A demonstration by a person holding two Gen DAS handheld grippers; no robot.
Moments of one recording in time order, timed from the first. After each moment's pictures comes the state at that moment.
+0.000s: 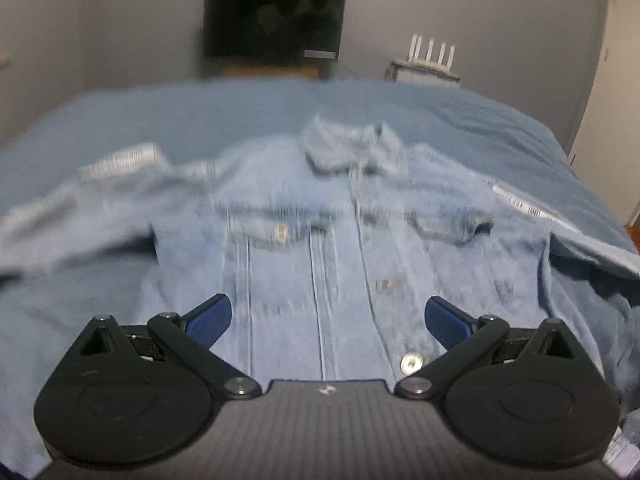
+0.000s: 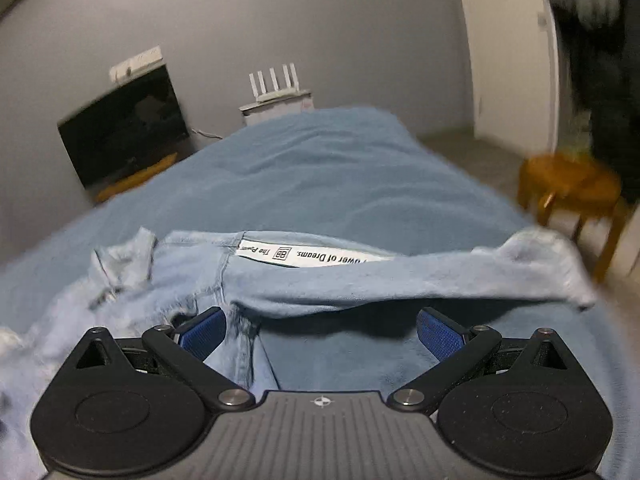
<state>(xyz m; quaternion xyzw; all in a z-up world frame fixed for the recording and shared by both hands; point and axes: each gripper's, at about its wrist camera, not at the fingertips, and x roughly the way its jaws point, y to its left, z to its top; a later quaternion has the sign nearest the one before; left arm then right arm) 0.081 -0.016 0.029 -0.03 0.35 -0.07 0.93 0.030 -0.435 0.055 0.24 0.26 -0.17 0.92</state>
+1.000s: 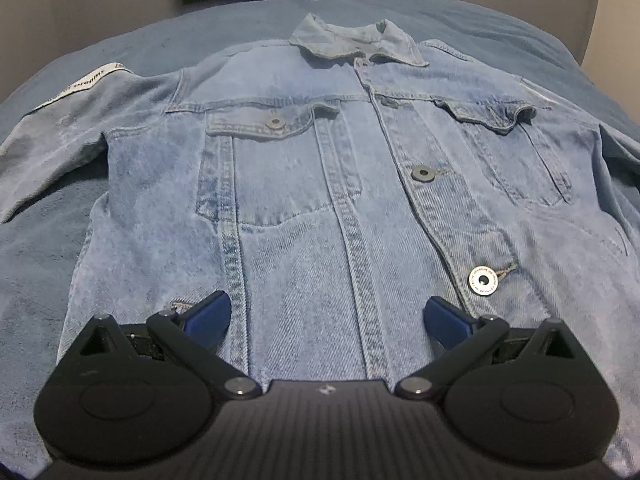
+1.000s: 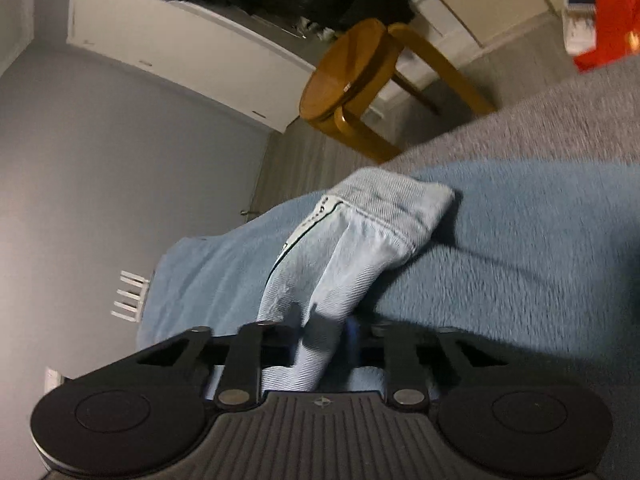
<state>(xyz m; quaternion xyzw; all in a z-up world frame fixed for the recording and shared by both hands) 0.119 -0.028 -0.061 0.03 0.43 -0.08 0.90 -0.002 -0.608 -0.085 0.57 0.05 -0.36 0.73</state>
